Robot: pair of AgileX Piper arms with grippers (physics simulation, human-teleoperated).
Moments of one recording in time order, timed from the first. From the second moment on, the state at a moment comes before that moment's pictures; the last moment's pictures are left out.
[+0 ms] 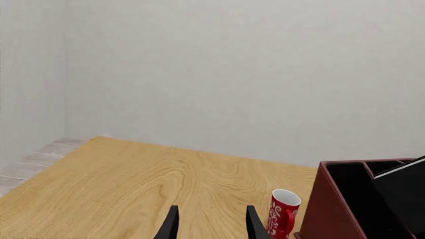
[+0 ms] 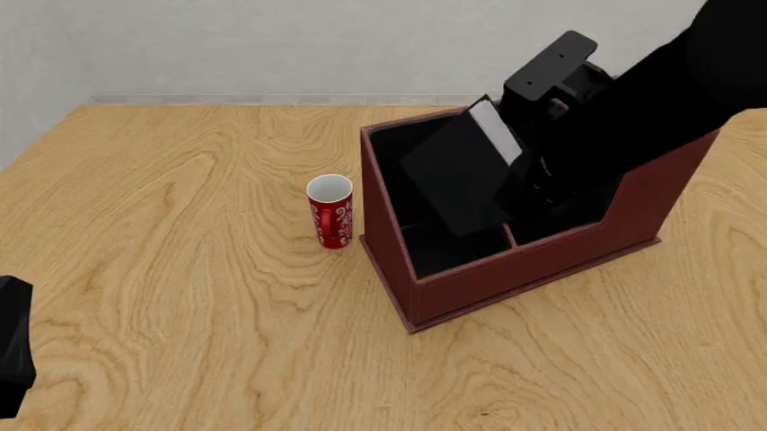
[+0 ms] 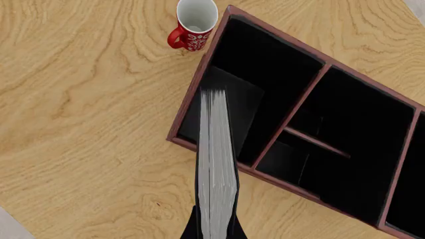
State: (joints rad) left arm 0.04 0.00 -0.17 -0.01 -0.16; right arm 0.55 1.35 -1.50 1.22 -0.30
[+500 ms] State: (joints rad) left arm 0.04 0.00 -0.15 -0.02 -0.15; right arm 0.52 1.43 -1.56 1.22 -0.30
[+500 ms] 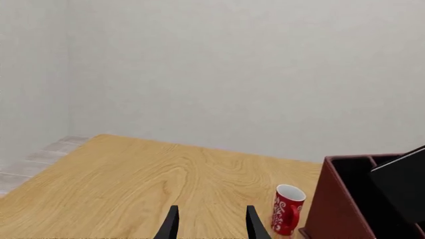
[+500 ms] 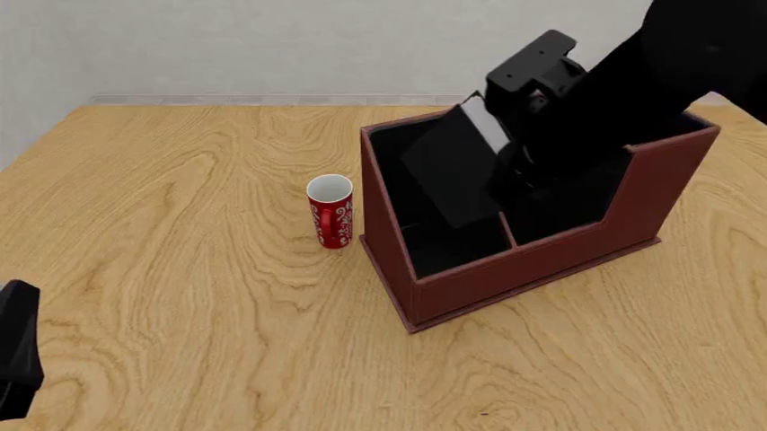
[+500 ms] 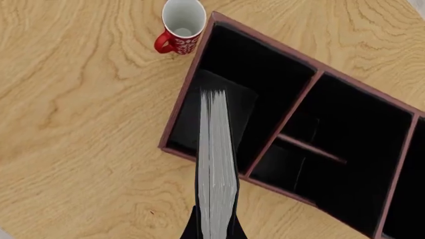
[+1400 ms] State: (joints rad) left arm 0.06 0.00 -0.13 -0.03 -0.13; right arm 0.51 1.55 -1.63 1.22 -0.26
